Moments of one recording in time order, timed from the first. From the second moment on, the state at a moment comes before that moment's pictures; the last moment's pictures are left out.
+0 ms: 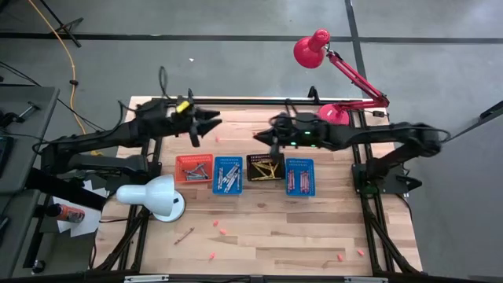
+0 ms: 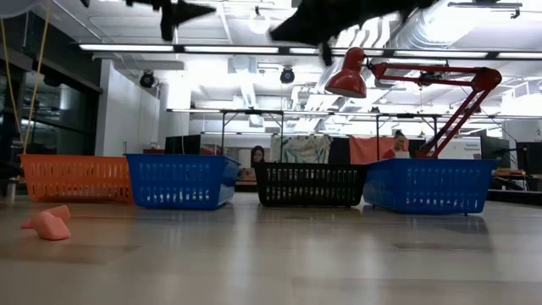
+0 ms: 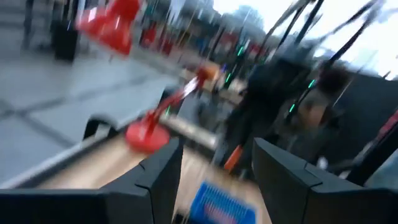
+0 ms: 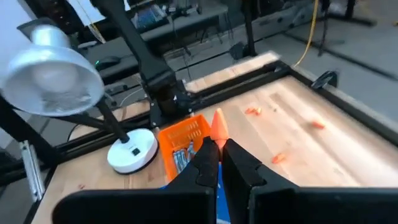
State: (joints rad) left arm 0.31 0.87 0.74 0.11 0.04 -0.39; right arm -0.12 1.40 1.03 0.12 0.03 0.28
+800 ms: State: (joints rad) left arm 0.31 0.81 0.74 0.26 0.04 -0.42; right arm -0.22 2.01 1.07 0.64 -0.03 0.77
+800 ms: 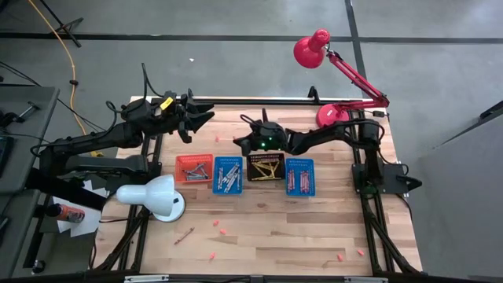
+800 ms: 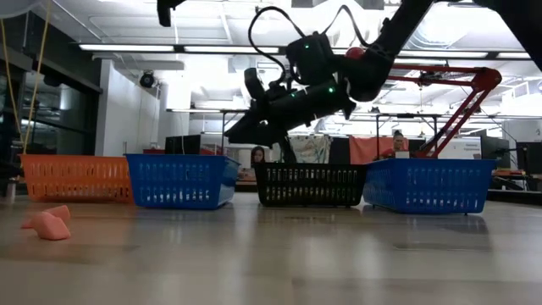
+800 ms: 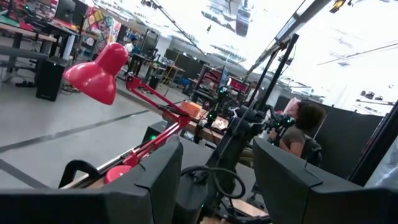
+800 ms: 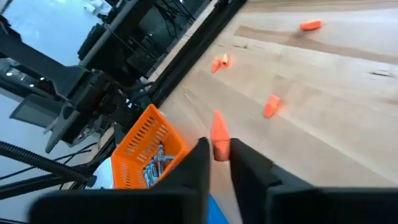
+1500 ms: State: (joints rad) left arm 0.30 0.81 0.74 0.20 0.09 -0.47; right arm -0.25 1.72 1.06 0.14 -0.27 0.43
